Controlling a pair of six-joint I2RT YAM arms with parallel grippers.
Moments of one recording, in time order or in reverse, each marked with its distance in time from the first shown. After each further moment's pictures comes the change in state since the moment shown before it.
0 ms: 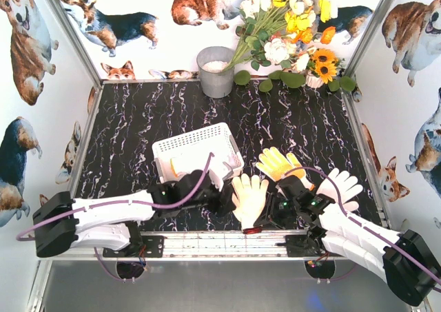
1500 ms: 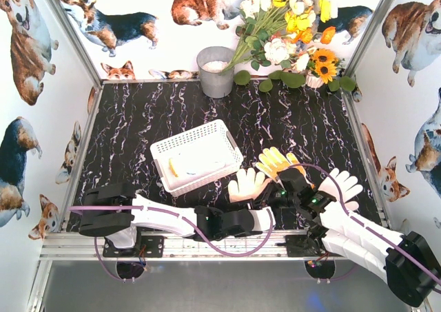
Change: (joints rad) left arm -0.380 0.429 0.201 0.063 -0.429 0.514; right arm 0.000 -0.010 0.054 0.172 0.004 0.322
